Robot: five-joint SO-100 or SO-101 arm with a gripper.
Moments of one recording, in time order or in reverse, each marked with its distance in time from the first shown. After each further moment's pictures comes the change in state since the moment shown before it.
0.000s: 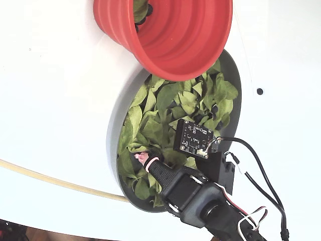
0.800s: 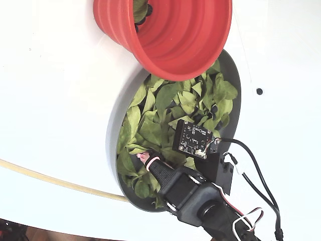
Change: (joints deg) arm 0.8 -2.7 0.0 -4.3 -0.8
